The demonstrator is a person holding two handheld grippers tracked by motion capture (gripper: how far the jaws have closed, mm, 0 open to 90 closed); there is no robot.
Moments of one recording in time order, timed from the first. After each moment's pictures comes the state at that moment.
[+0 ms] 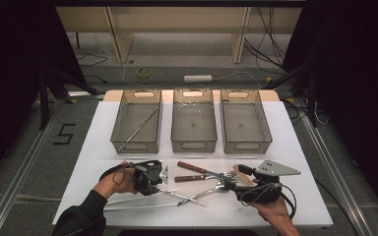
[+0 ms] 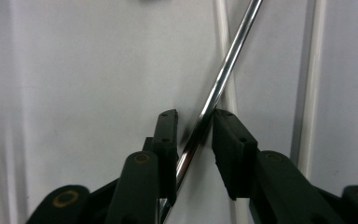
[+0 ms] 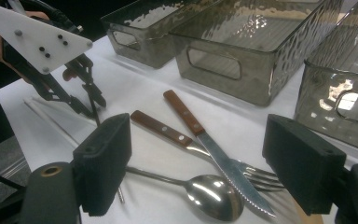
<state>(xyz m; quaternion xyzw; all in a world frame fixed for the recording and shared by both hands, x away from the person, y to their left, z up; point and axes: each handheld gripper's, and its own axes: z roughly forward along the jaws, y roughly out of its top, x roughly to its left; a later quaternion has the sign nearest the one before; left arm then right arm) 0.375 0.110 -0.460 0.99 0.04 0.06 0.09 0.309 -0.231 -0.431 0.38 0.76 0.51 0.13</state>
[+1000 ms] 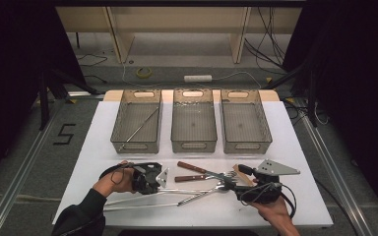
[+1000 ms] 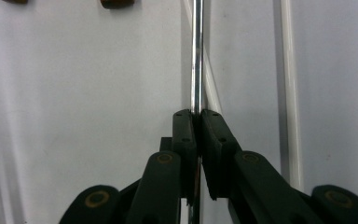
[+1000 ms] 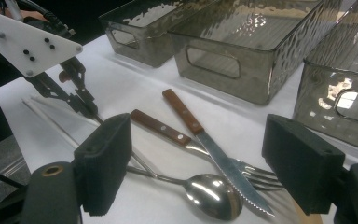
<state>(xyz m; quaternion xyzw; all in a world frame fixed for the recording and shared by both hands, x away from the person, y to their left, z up) 0.372 0.114 -0.462 0.99 -0.02 0.05 0.11 0.310 -0.231 -0.431 0.38 0.76 0.51 0.13</state>
